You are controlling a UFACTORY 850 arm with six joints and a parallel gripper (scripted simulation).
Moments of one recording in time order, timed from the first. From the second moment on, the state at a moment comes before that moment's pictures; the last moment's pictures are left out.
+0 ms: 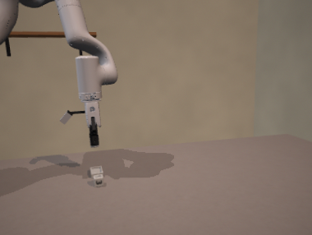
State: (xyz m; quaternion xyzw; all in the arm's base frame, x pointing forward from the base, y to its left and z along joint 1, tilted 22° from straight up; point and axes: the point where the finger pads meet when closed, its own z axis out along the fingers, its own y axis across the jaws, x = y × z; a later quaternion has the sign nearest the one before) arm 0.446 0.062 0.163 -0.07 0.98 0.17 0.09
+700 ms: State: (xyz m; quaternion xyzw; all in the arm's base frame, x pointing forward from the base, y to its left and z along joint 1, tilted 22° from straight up) arm 0.445 0.064 0.166 -0.11 0.98 0.17 0.09
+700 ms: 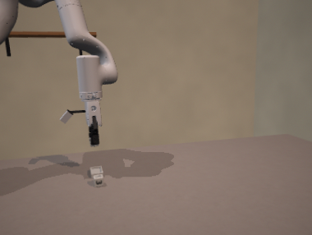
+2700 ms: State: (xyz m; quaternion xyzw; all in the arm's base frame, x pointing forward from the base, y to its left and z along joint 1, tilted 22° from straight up) arm 0.438 0.122 0.181 -0.89 0.43 0.01 0.18
